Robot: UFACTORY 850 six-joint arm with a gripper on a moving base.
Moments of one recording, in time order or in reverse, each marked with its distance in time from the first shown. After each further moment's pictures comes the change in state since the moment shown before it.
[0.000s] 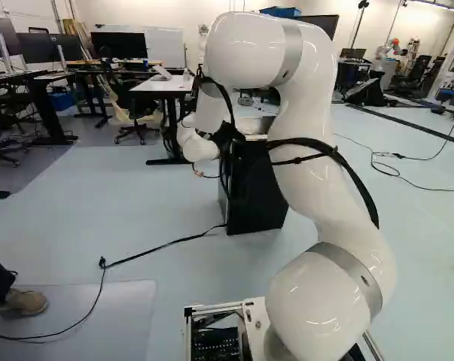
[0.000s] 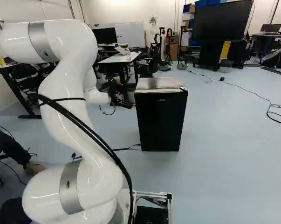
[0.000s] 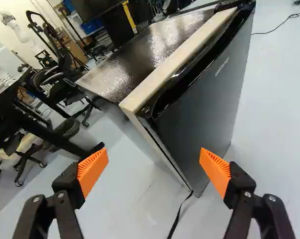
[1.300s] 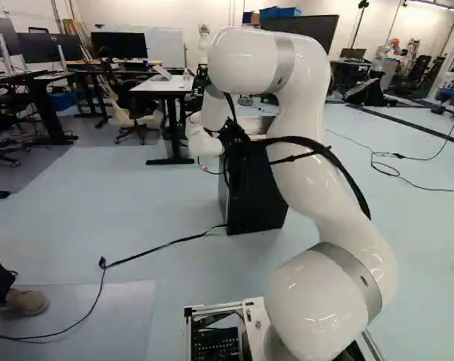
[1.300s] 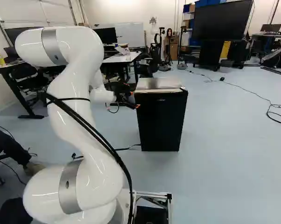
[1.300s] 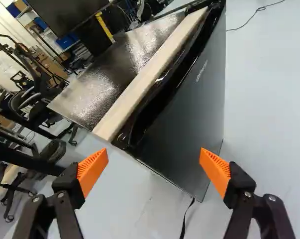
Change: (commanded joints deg) arm -3.8 -3.6 -5.5 6.8 0.0 0.0
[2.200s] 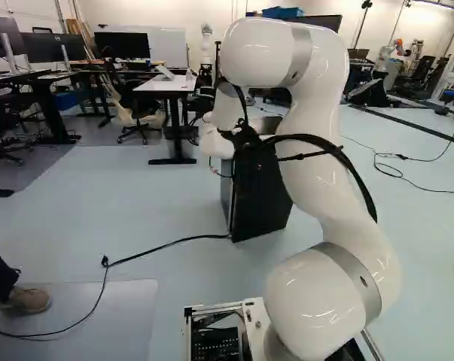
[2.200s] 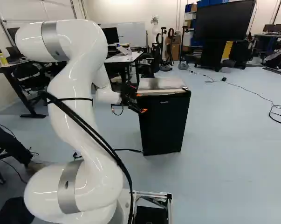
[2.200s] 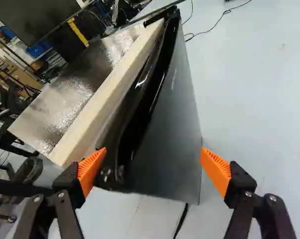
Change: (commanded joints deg) arm -3.7 4.1 6.5 4.9 0.0 0.0
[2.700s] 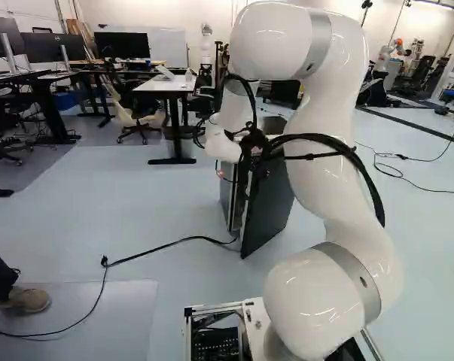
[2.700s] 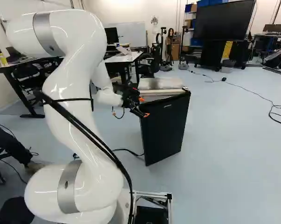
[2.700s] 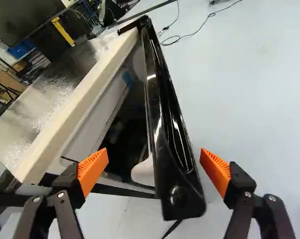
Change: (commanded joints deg) arm -1.7 4.5 7.0 2.3 0.0 0.0
